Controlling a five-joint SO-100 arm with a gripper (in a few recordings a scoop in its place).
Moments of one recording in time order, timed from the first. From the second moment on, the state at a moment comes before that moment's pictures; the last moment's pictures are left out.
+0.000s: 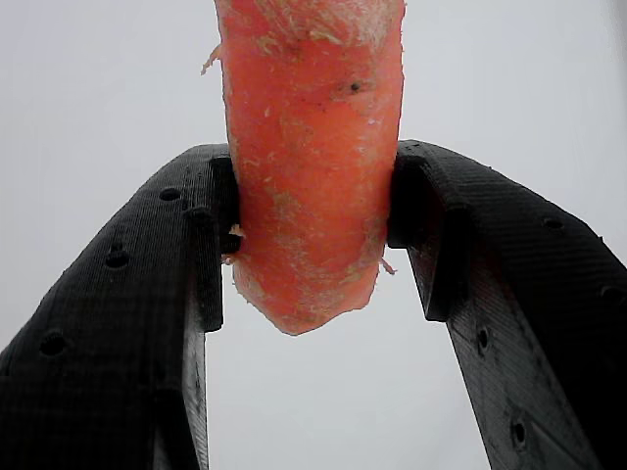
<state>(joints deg) 41.8 69.3 43.6 64.2 -55.2</state>
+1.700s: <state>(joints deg) 19.6 32.3 -14.9 36.7 -69.1</state>
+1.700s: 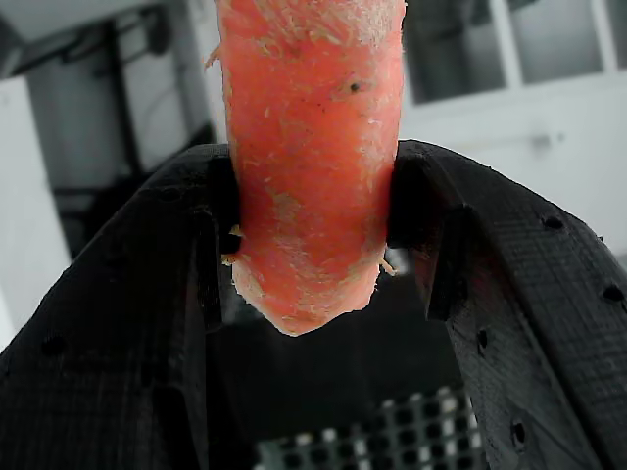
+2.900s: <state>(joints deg) 7.6 31.5 -14.9 9.8 -87.0</state>
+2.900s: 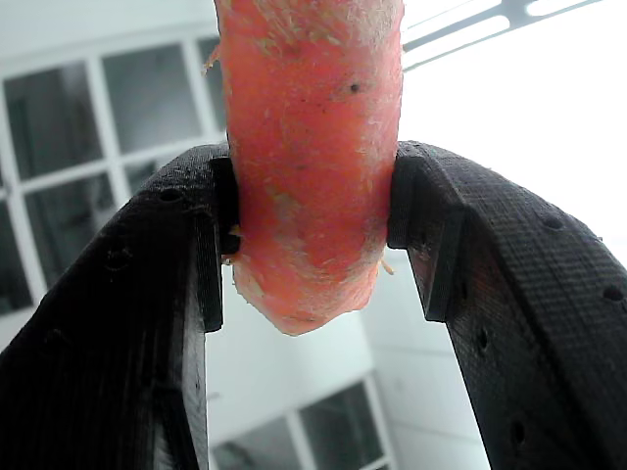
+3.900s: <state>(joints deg) 6.9 31.5 -11.9 9.7 -92.4</state>
